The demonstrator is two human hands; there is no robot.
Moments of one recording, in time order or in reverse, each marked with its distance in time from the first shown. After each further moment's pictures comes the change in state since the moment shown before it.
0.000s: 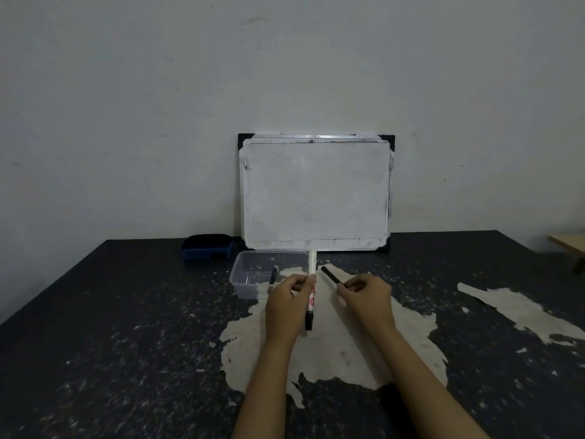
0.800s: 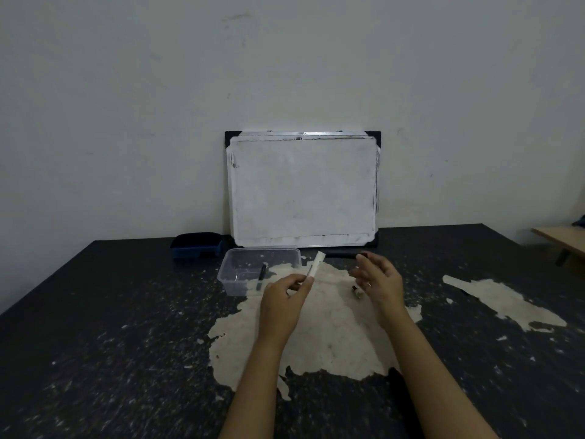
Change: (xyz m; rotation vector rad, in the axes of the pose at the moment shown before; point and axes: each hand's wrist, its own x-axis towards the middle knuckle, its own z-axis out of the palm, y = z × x) left_hand -0.005 -0.006 0.008 0.033 -0.093 0.082; right_hand 0.006 -0.006 -0.040 0.843 0.009 0.225
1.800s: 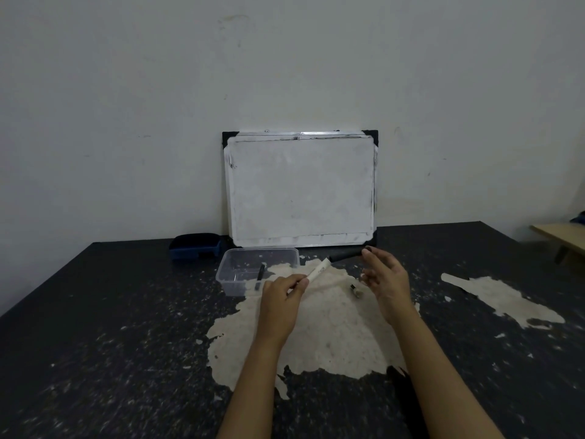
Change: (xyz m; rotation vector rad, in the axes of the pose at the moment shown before) left_hand 0.003 -0.005 0.000 0.073 -0.049 0.016; right_hand 0.008 -0.008 -0.012 0.034 -0.026 -0.014
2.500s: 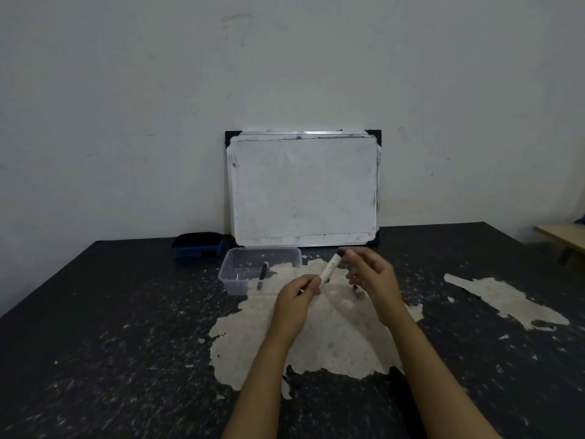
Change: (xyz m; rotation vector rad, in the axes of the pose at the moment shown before) left_hand -0.008 0.024 0.007 -0.226 -0.141 -0.053; right_hand -0.015 0.002 0.012 -0.290 -0.272 -0.193
